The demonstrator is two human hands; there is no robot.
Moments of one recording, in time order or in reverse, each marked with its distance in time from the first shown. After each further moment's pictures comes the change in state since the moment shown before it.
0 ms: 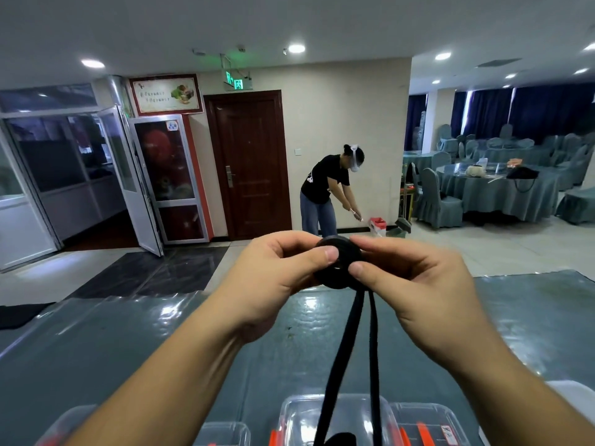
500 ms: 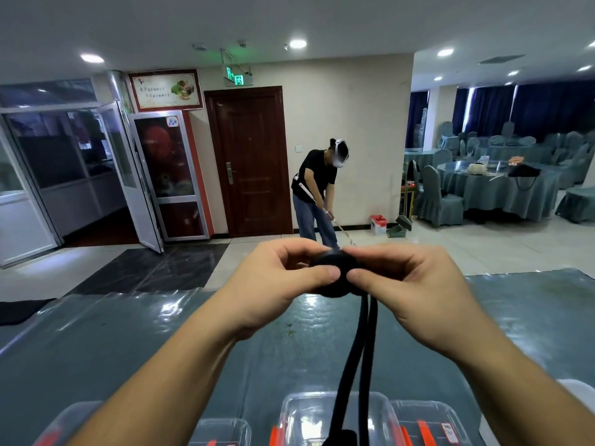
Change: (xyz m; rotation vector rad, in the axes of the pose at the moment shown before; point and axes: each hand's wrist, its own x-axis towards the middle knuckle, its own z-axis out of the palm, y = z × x) left_hand 0.004 -0.011 -0.013 0.241 -0.074 -0.027; right_hand 0.008 0.011 -0.001 -0.113 -0.108 0.069
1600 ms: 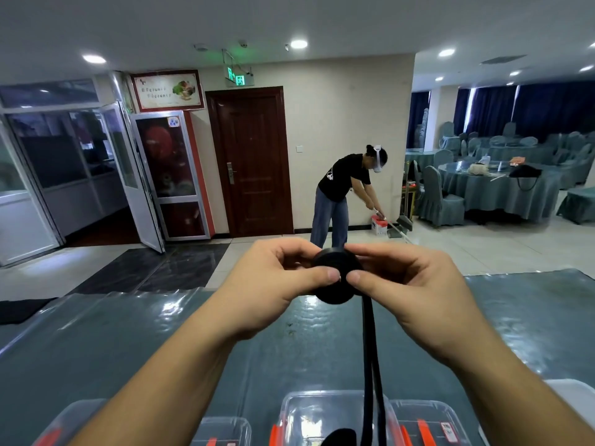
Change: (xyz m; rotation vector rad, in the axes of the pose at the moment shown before) left_hand -0.006 0.005 0.003 0.034 0.045 0.048; right_hand -0.007 0.002 0.002 0.104 0.044 0.028
